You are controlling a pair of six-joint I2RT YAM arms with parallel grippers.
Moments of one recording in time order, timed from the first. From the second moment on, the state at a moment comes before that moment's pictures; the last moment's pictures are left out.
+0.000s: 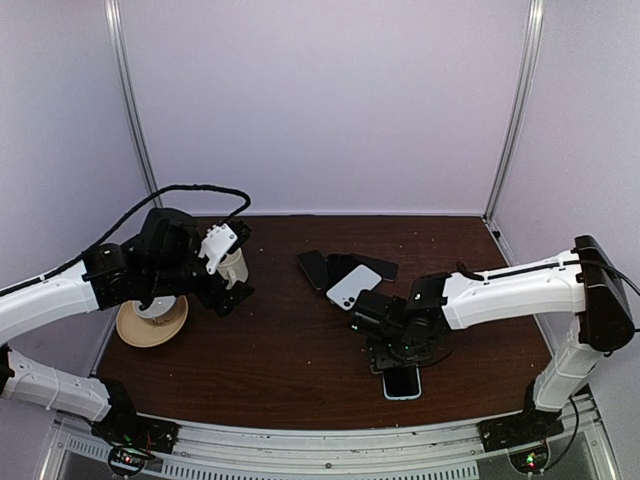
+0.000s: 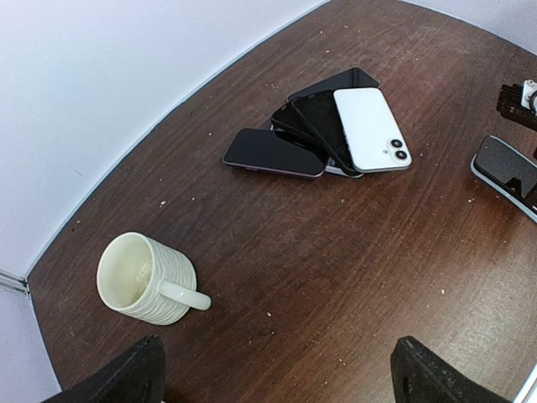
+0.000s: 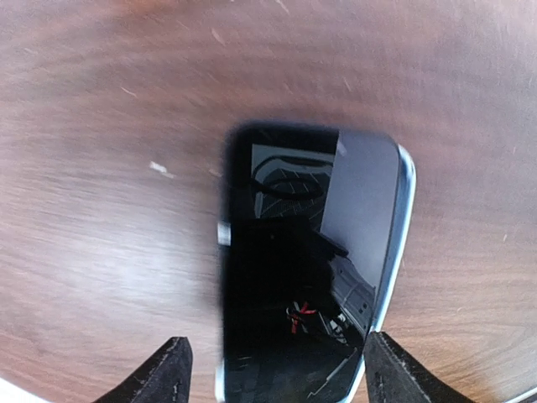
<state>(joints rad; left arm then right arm) -0.81 1.10 0.93 -0.46 -0.17 0.17 1.14 1.67 1.09 -0.86 0.29 1.01</state>
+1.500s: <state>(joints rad) -0.81 1.10 0.92 -0.45 -0.16 0.17 1.18 1.84 1.16 -0.89 0.43 1.10</state>
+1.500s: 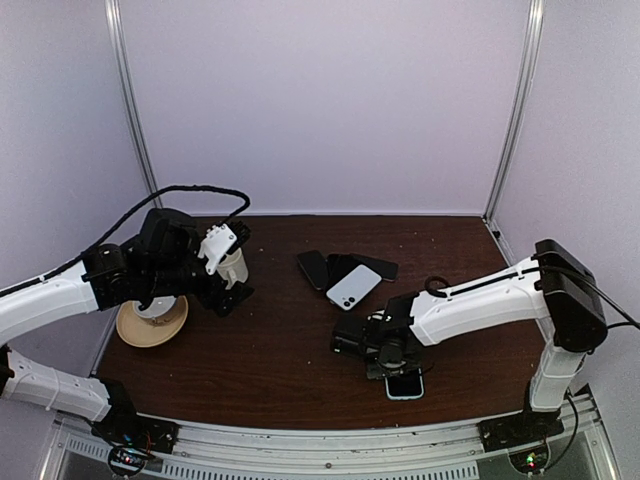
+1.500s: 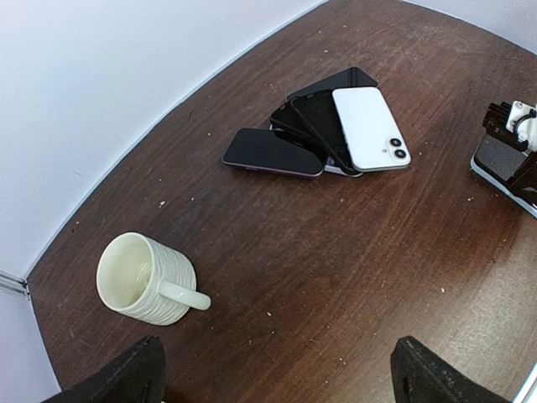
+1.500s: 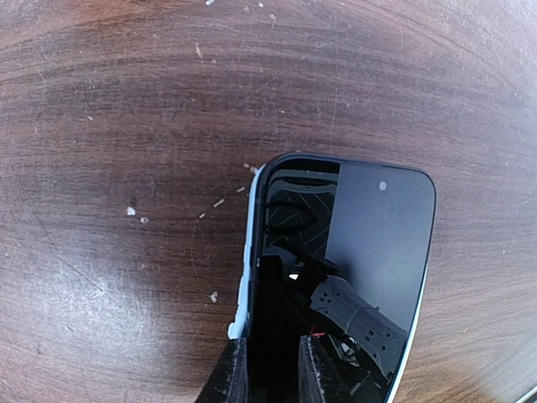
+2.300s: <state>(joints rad) -0.81 1.09 0.92 -0.45 -0.16 0.18 1.14 1.64 1.09 -0.96 0.34 1.05</state>
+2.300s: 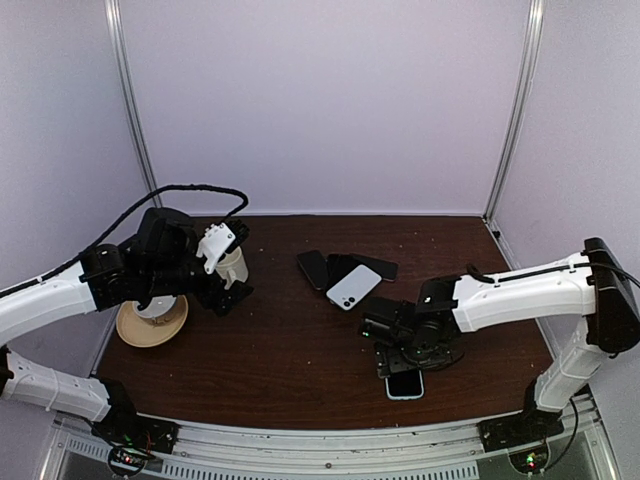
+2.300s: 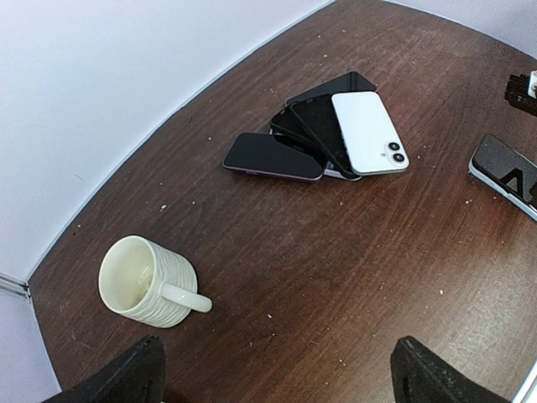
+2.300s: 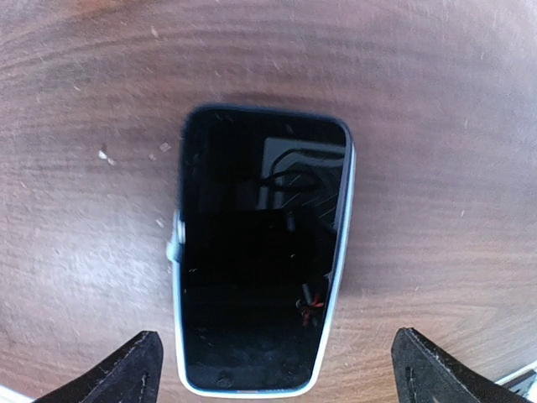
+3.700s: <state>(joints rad) -0.81 1.09 0.92 -0.45 -0.15 0.18 1.10 1.64 0.92 -0.72 0.16 1.01</state>
